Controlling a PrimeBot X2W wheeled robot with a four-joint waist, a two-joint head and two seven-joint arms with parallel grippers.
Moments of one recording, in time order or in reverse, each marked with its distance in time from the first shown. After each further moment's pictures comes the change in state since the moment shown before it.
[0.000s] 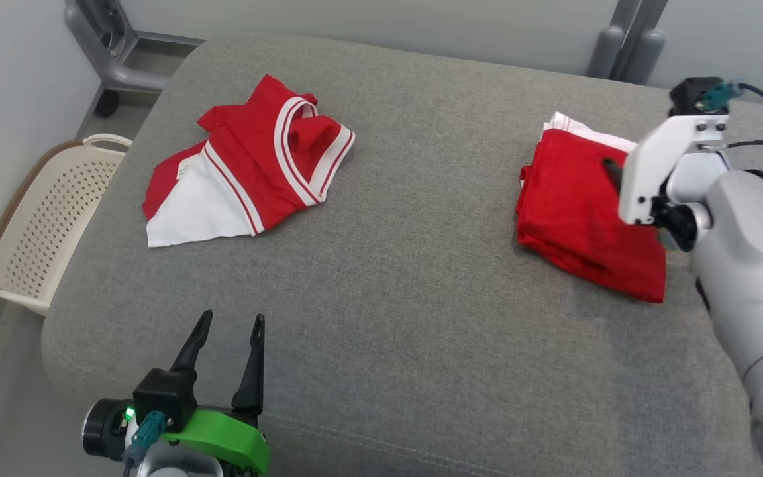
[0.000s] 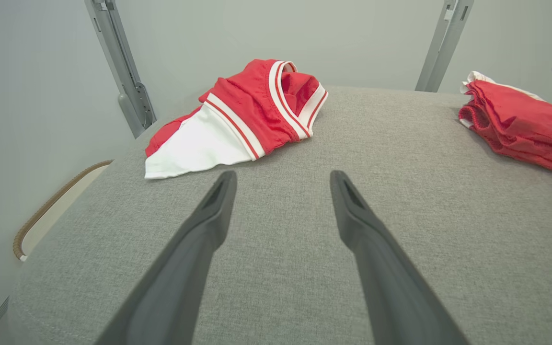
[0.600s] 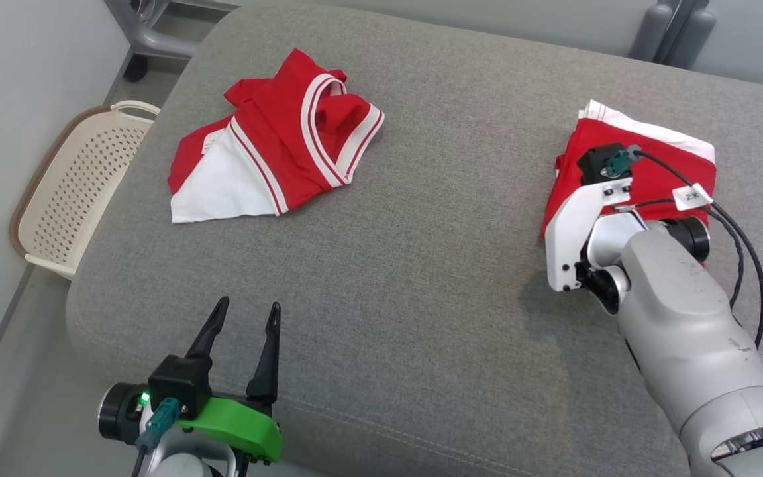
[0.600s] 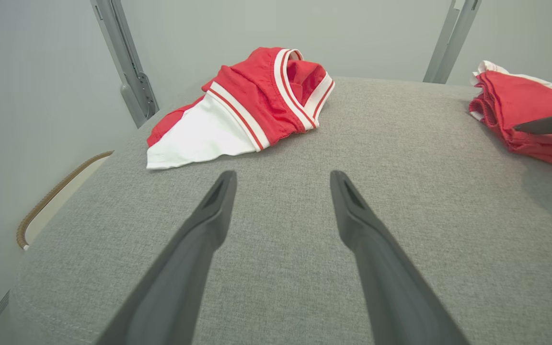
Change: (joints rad) left arm -0.040 -0.027 -0.013 0.017 0.015 -0.025 0.000; right arm 0.124 0.089 0.030 -0.035 -0.103 0.000 -0.019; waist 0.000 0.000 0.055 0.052
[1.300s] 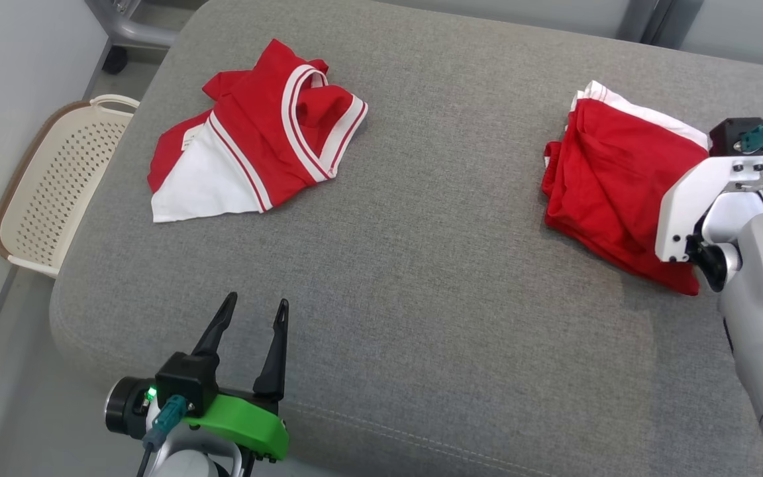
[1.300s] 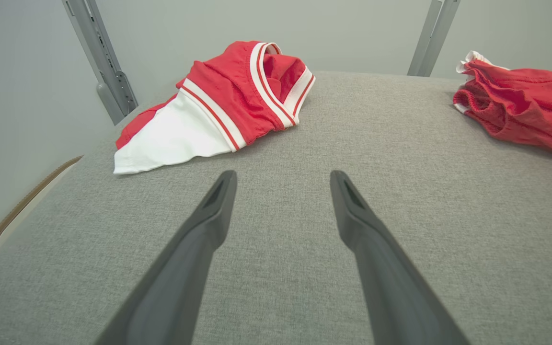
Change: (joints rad) left arm -0.006 -0.016 0.002 -0.001 0.019 -0.015 -0.005; right arm 0.023 -0.154 -0.202 -0.074 -0.064 0.000 0.021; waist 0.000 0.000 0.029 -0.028
